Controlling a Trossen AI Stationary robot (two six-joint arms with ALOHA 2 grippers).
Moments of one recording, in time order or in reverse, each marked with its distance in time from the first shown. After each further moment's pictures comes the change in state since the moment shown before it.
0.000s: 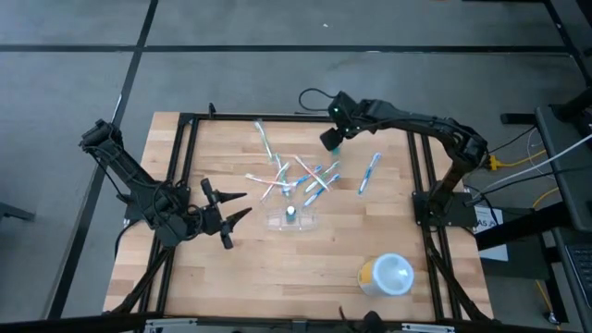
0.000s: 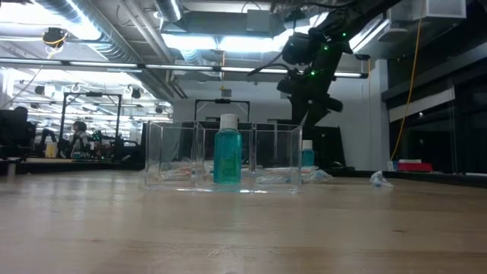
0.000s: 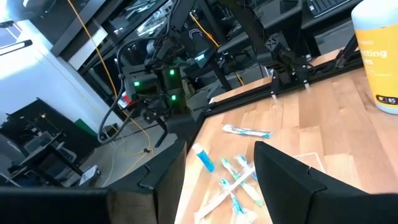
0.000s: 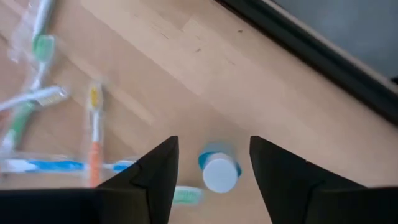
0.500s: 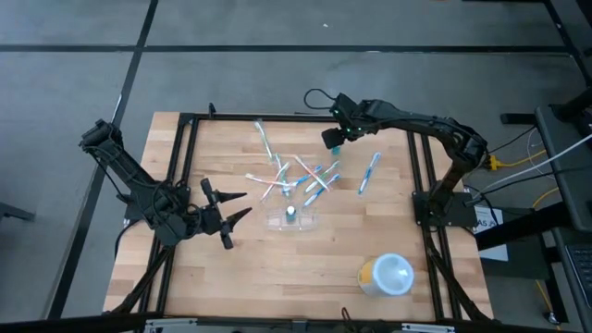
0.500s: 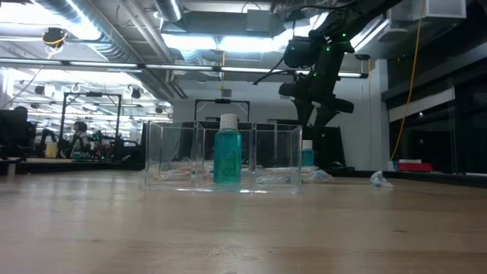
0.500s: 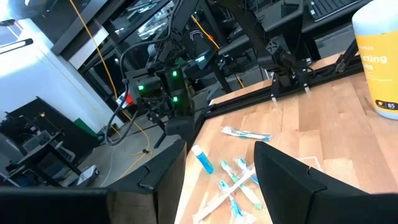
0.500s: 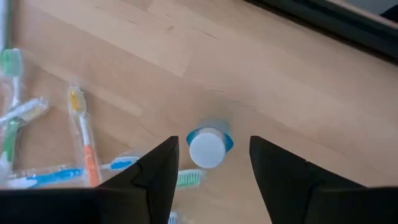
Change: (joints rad) left arm 0.000 0.001 0.000 0.025 0.000 0.009; right arm 0.001 0.009 0.000 -0.083 0.020 0.214
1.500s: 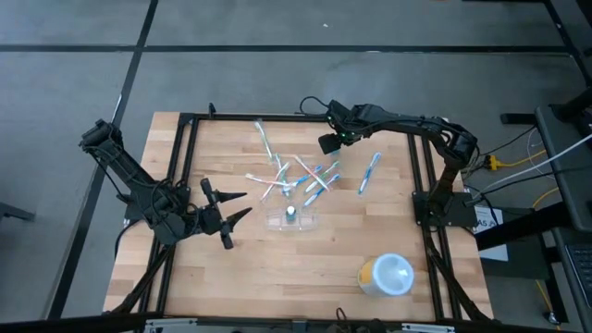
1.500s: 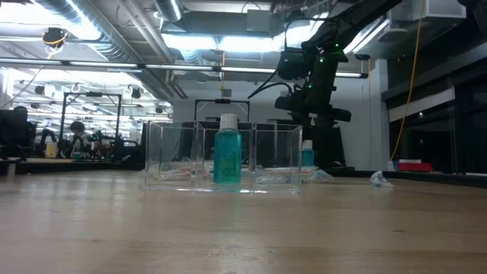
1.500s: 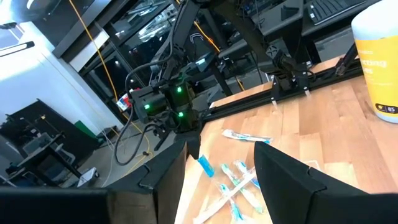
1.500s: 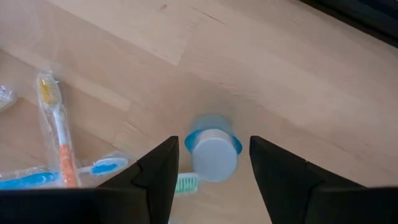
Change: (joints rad) left arm 0.000 0.000 0.000 0.027 0.002 0.028; right arm 0.022 0.073 0.000 0.014 0.027 -0.003
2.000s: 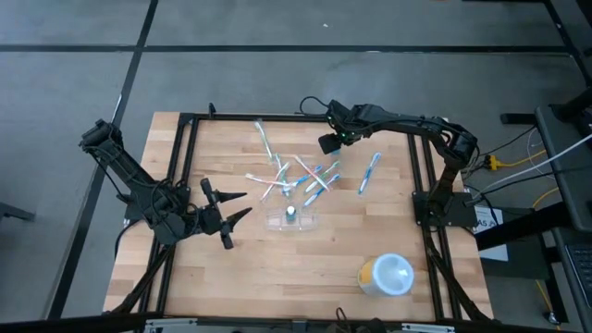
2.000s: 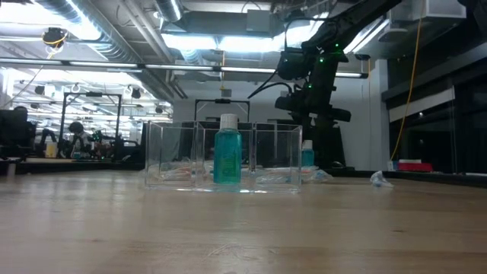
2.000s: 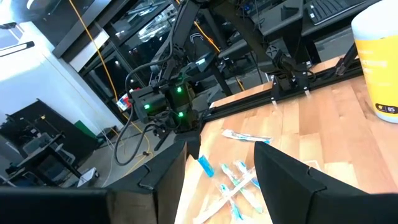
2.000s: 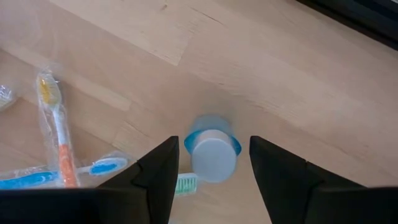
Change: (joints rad) left arm 0.000 0.000 0.000 0.000 0.000 0.000; right arm -0.003 0.000 0.000 0.001 0.000 -0.007
